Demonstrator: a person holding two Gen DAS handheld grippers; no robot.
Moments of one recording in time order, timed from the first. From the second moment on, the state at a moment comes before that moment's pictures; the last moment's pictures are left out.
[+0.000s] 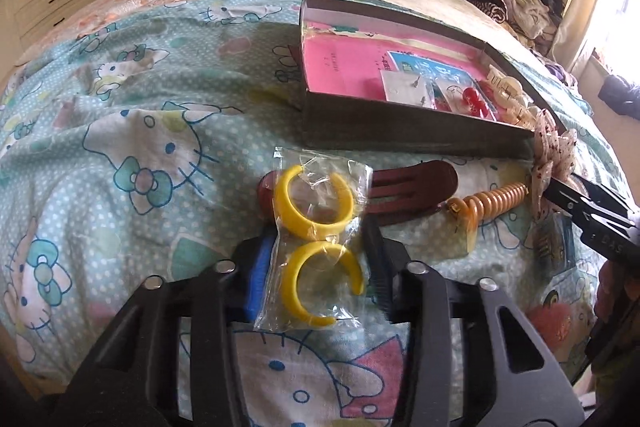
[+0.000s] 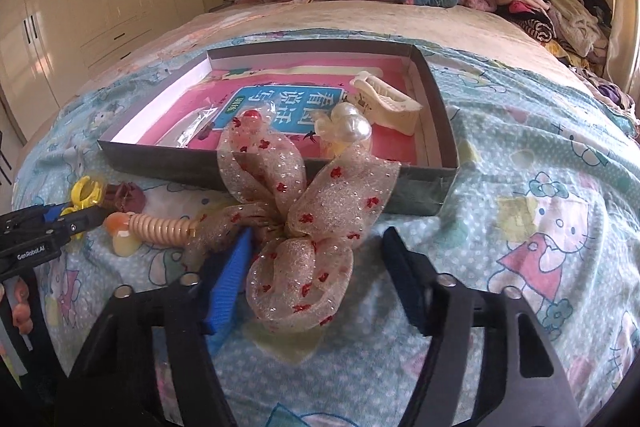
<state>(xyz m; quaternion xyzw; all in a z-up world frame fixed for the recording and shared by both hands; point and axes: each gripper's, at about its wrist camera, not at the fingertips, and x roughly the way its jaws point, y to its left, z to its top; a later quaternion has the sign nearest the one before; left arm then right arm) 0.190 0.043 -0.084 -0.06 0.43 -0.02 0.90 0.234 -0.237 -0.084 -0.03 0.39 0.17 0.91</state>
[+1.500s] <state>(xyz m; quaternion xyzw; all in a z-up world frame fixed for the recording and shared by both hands) 0.197 0.011 -0.018 -0.05 0.36 -0.07 0.93 0.197 -0.247 -0.014 -0.04 0.32 0.17 0.93</state>
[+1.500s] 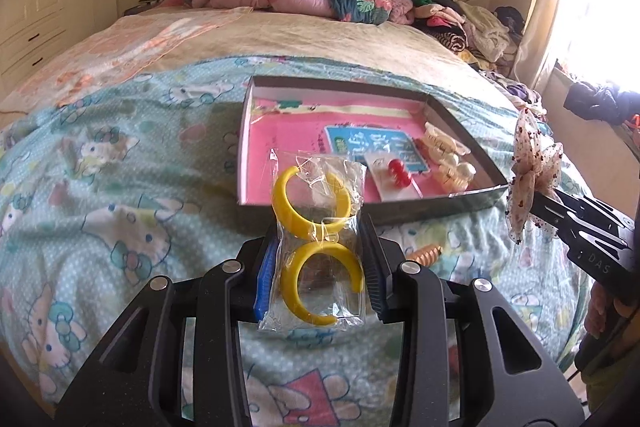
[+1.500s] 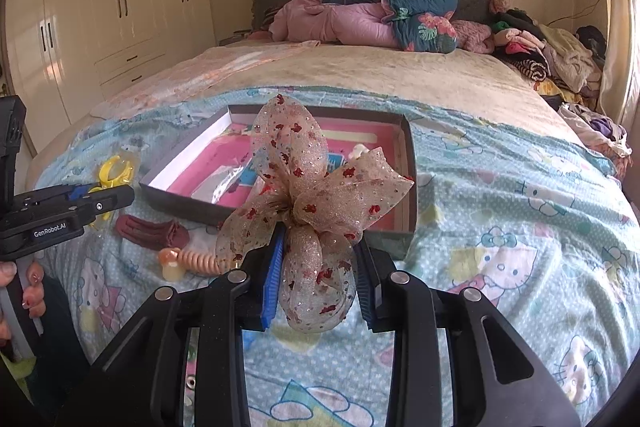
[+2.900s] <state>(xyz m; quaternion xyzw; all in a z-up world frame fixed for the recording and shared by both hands) 0.291 0.007 -0.035 -0.04 0.38 -0.06 0.92 0.302 -0.202 -0.021 -0.06 0.33 0.18 0.93</state>
